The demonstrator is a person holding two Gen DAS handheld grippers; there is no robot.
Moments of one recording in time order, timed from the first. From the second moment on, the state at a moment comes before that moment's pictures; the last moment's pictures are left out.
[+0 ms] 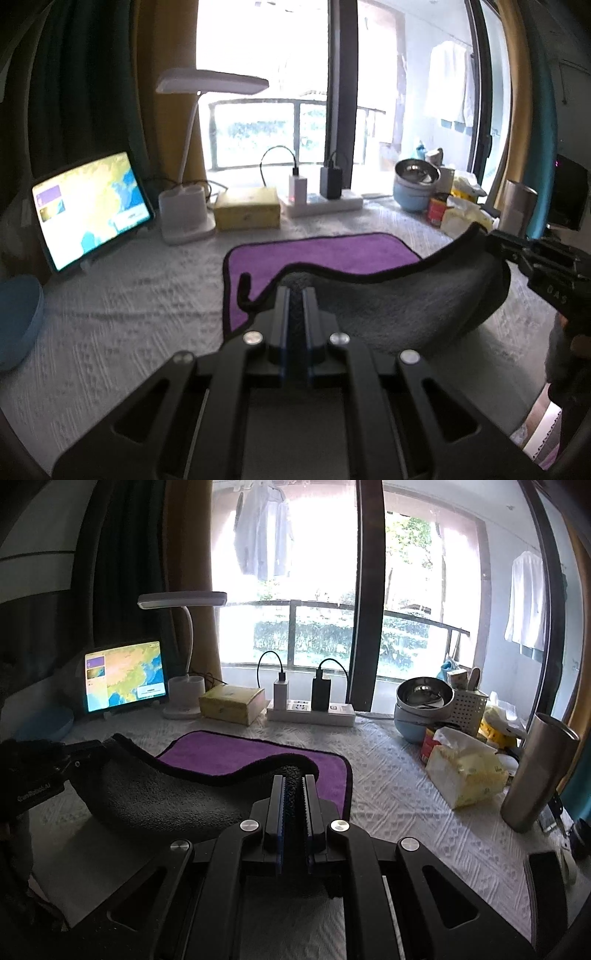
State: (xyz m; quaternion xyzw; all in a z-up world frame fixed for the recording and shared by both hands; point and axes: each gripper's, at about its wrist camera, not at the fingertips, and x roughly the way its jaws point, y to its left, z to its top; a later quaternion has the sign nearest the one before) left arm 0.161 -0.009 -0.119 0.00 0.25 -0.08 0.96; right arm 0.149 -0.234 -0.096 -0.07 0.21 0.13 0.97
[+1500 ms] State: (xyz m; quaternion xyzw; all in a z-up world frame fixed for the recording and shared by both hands) left arm 0.318 -0.003 -0.135 0.04 0.26 -0.07 0.96; right arm 0.311 -0.215 -0.116 -0.08 0.26 0.10 0.96
